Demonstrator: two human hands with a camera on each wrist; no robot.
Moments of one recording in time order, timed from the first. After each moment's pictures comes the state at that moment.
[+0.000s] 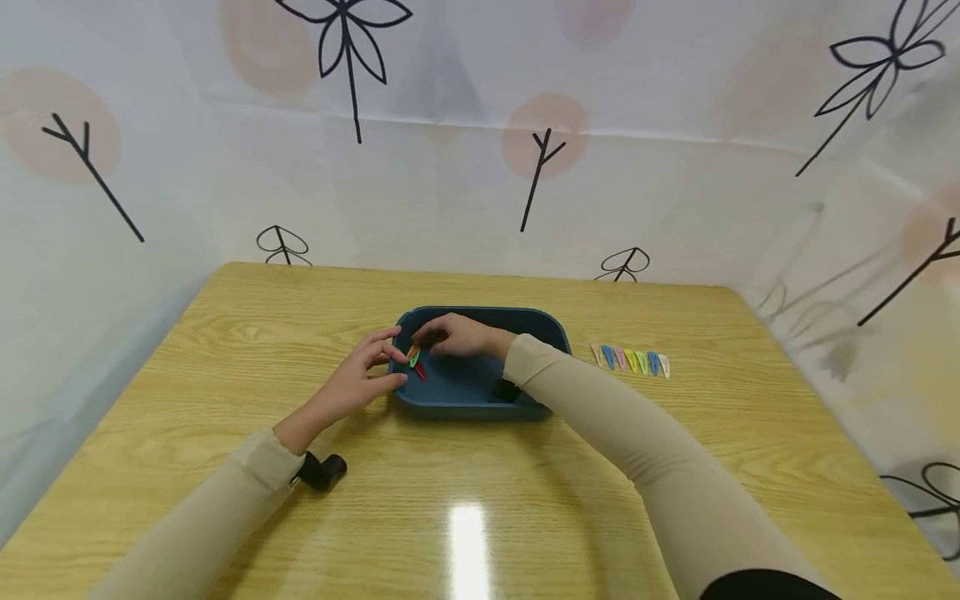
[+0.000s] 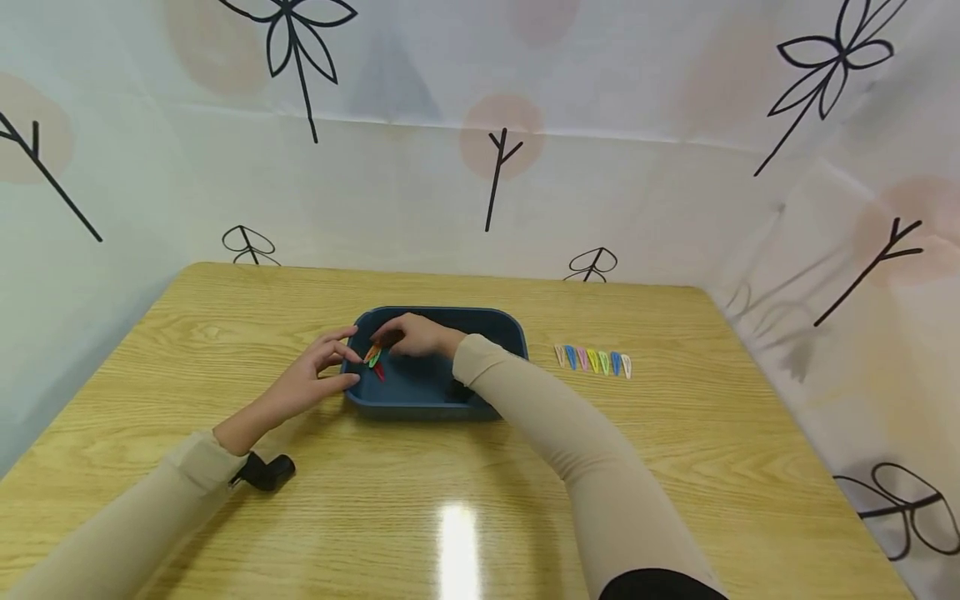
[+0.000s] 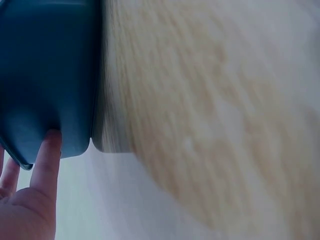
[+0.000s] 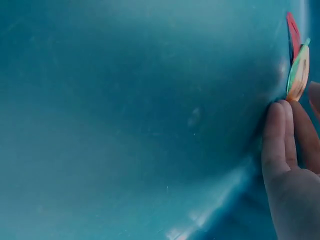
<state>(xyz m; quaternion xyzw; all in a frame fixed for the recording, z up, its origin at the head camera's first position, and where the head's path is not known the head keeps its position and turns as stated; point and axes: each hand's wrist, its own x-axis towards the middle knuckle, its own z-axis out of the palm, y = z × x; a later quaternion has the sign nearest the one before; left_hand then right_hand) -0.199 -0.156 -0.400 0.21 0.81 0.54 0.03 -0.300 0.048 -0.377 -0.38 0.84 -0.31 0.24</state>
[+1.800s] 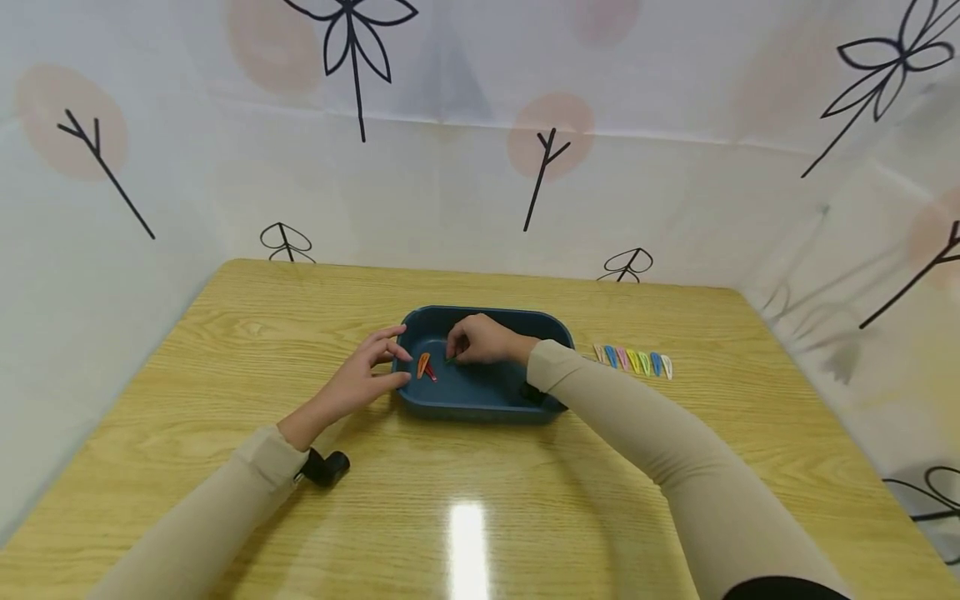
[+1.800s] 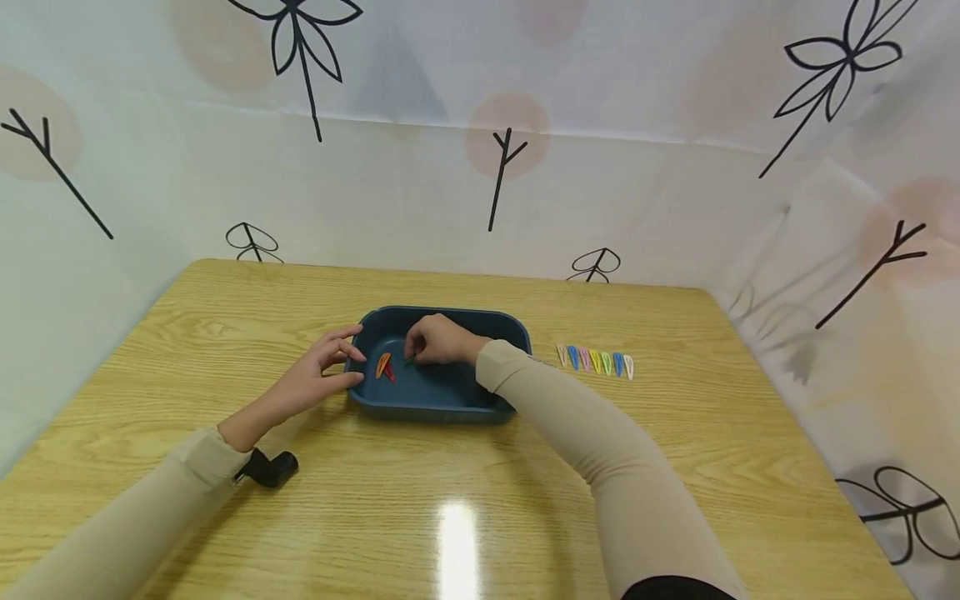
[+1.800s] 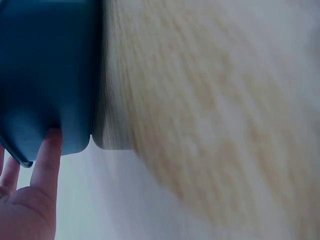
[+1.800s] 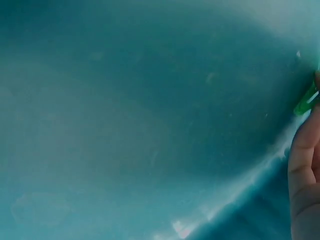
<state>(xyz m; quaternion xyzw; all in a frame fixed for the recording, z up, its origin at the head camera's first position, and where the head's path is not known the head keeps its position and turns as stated) -0.199 -0.154 -0.400 0.22 0.81 0.54 0.03 -0.303 0.077 -0.383 -0.44 0.86 -0.21 0.14</state>
